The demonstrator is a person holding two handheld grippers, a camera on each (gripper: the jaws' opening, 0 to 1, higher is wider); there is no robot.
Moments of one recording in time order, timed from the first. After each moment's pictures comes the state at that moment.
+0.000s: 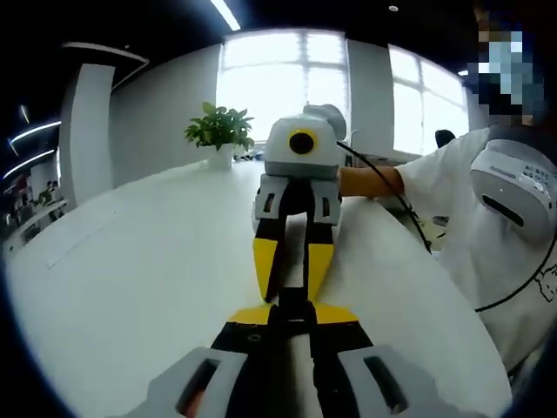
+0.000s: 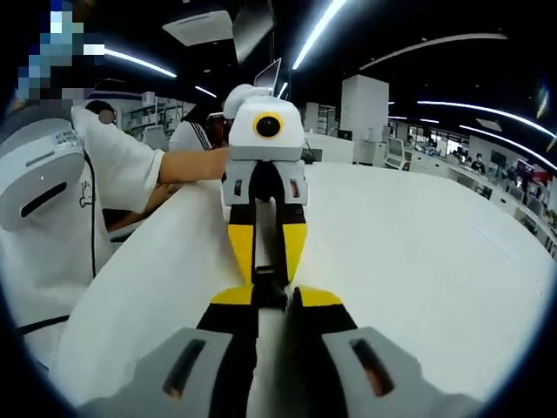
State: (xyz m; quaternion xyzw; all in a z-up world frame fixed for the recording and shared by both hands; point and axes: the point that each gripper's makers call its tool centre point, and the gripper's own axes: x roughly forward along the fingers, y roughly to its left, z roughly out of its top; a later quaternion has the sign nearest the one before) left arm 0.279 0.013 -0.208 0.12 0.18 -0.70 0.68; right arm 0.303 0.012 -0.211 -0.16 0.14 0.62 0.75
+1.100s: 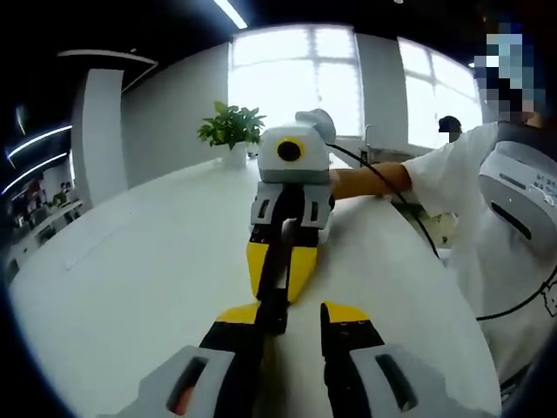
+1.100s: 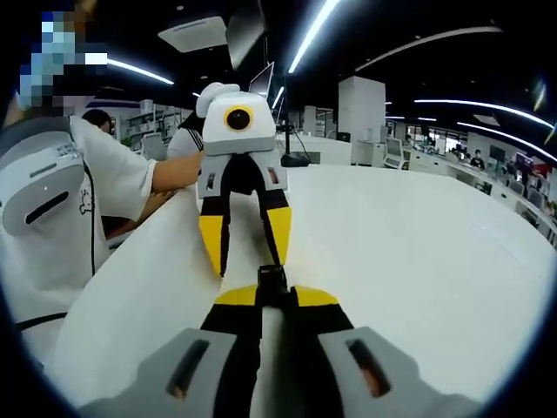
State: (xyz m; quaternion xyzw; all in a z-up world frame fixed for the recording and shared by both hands) left arm 0.279 0.022 -0.200 0.15 0.18 -0.66 0.72; right arm 0.303 0.011 -0.204 -0.14 0.14 0.62 0.76
